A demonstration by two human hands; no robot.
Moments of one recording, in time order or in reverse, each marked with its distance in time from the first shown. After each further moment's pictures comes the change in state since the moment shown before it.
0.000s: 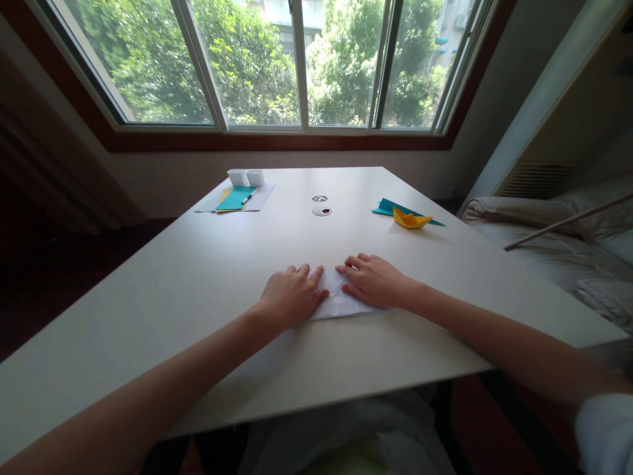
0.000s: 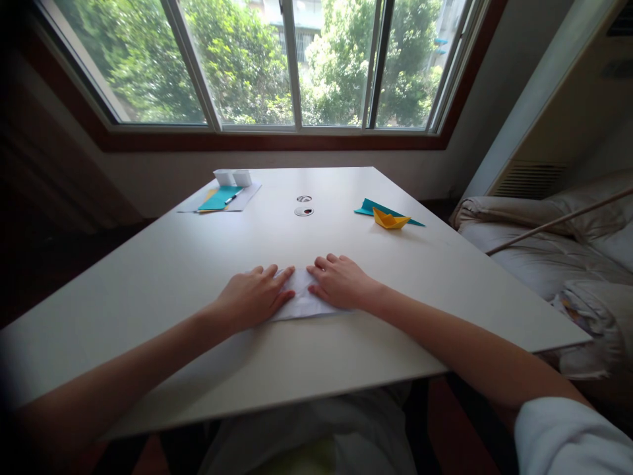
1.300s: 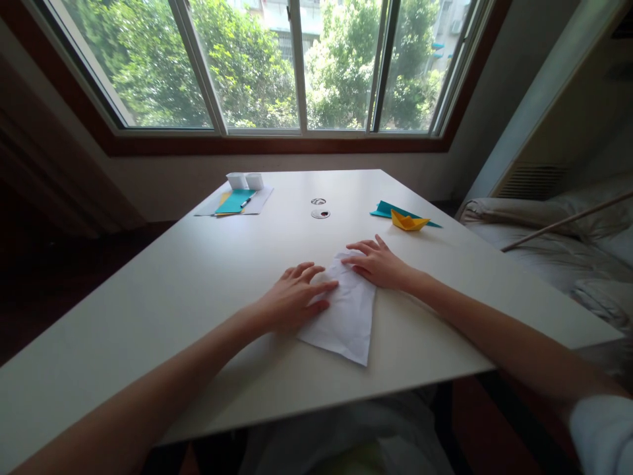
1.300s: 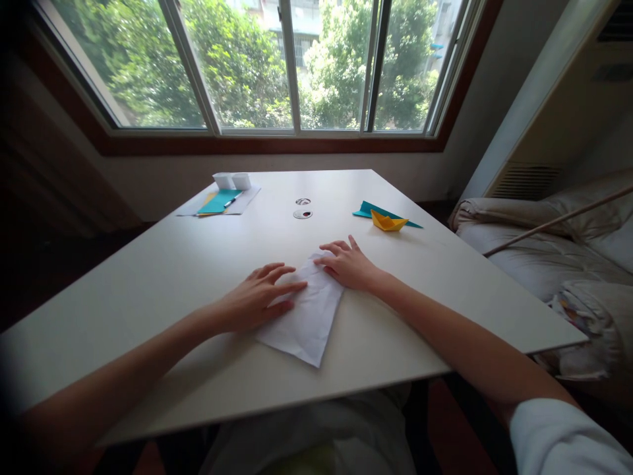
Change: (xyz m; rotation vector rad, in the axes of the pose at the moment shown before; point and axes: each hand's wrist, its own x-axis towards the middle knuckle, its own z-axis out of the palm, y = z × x) left_hand 0.002 -0.016 0.002 -0.184 0.080 0.300; right_hand 0.001 0.041 0.013 0.103 0.132 0.089
